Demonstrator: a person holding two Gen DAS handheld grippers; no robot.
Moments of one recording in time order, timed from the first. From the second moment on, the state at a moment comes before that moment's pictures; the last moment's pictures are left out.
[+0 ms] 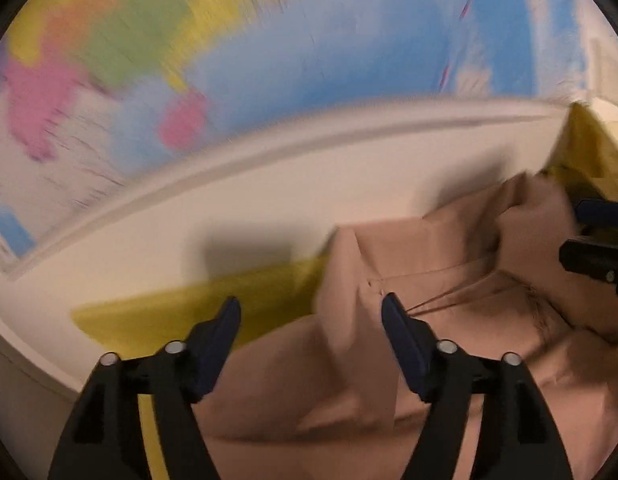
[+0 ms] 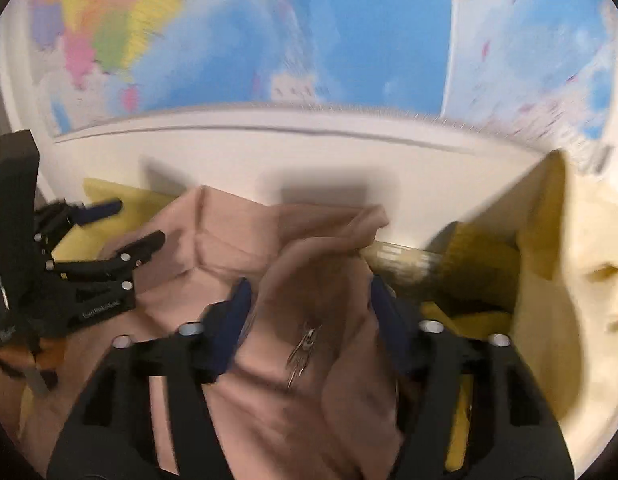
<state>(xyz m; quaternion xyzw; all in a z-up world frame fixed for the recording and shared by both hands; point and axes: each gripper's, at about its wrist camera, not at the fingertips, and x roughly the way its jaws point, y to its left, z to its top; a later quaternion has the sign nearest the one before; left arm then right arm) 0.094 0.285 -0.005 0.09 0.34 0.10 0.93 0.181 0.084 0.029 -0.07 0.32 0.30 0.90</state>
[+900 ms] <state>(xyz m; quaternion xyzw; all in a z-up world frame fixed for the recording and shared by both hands) -0.232 0.357 -0.078 -0.17 0.45 -0.04 0.88 -0.036 -0.156 -0.096 0.14 0.47 0.38 0.78</state>
